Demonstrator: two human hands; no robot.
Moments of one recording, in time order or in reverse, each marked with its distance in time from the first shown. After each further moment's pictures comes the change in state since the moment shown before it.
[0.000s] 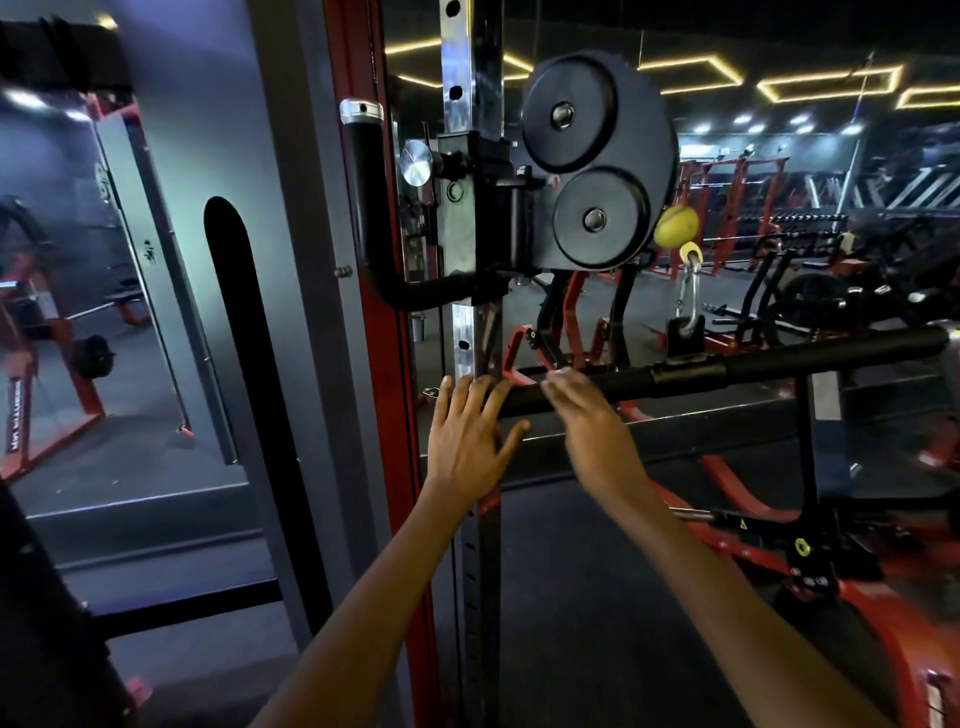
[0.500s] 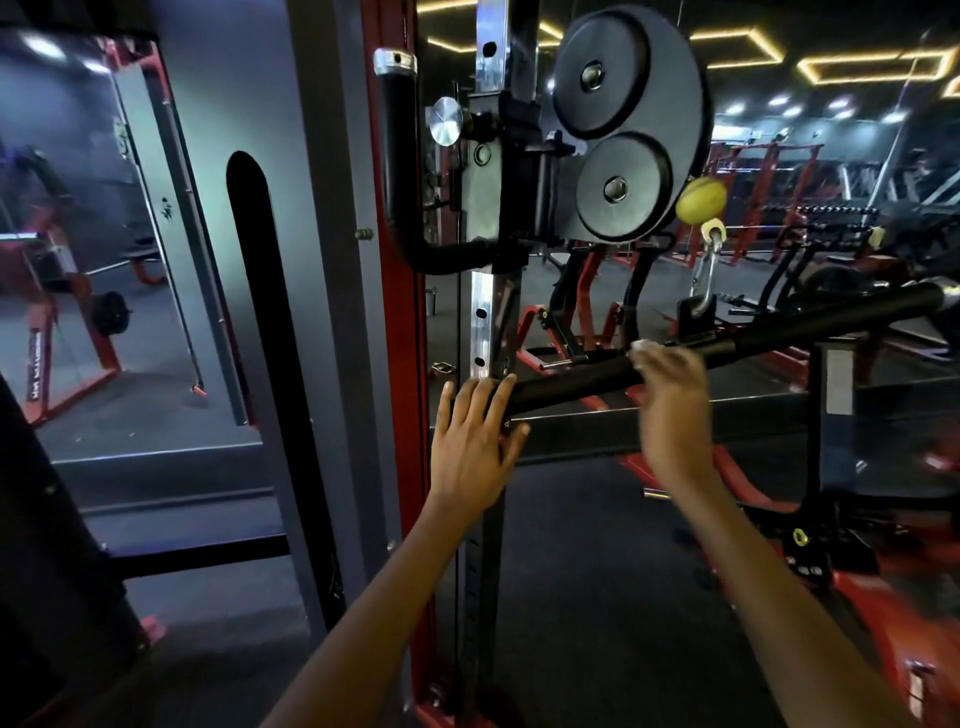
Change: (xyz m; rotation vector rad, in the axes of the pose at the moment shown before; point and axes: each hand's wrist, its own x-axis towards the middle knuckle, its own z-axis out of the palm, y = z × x) left_hand -0.051 0.011 -0.005 -0.032 0.038 -0.100; right_hand -0.017 0.038 -0.027 -0.005 0.012 0.288
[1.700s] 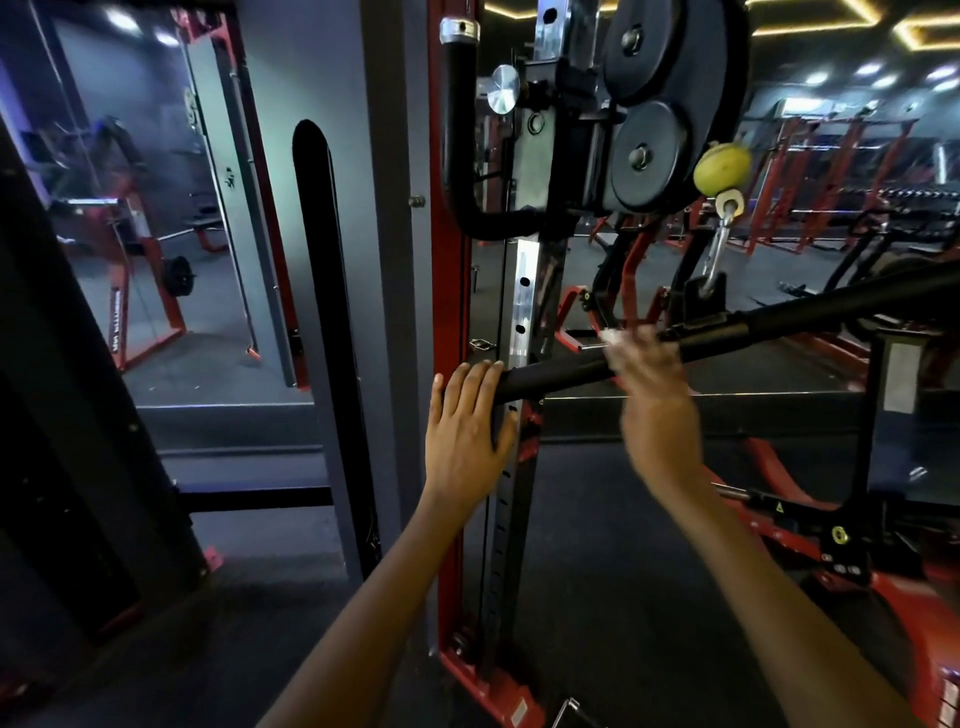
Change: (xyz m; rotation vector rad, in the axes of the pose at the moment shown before) left_hand -0.053 -0.010 -0.039 -0.016 0.076 -0.141; right_hand -0.045 -0.042 -0.001 0.129 0.019 -0.243
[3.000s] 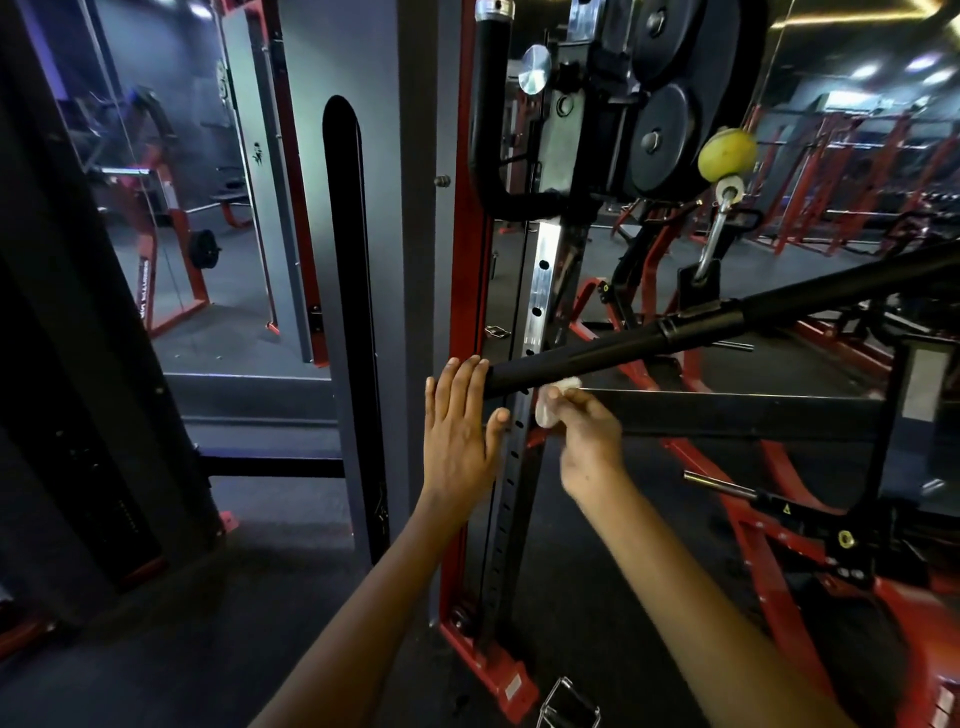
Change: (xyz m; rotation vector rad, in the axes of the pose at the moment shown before) left_hand -0.036 0.004 -0.020 -0.127 0.054 -0.106; right_hand -0.006 -0.105 -0.004 1.343 -0.080 1.398
